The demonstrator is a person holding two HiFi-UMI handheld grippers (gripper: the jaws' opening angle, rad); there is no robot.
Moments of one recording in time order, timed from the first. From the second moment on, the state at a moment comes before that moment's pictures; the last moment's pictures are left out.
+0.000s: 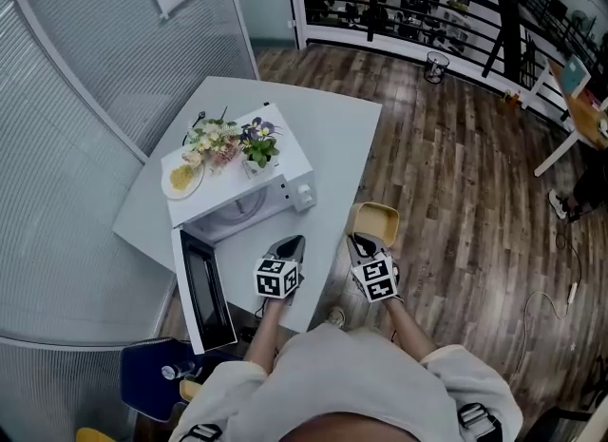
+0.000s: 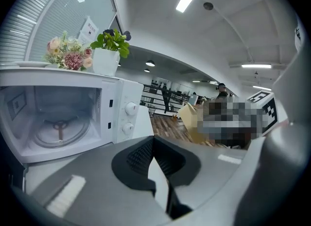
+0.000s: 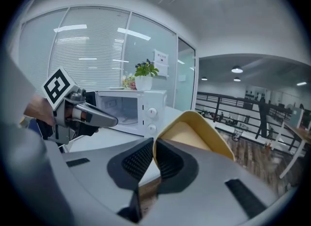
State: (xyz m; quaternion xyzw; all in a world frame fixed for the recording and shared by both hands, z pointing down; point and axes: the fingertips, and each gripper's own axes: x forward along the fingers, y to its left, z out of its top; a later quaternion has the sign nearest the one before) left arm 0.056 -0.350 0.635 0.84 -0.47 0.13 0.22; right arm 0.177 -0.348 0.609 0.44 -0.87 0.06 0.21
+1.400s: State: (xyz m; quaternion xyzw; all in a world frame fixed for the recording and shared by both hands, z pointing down) left arm -0.127 -0.272 0.648 0.72 -0.64 0.08 0.26; right arm -0.043 -0.300 0.629 0.19 -0.95 0.01 0.25
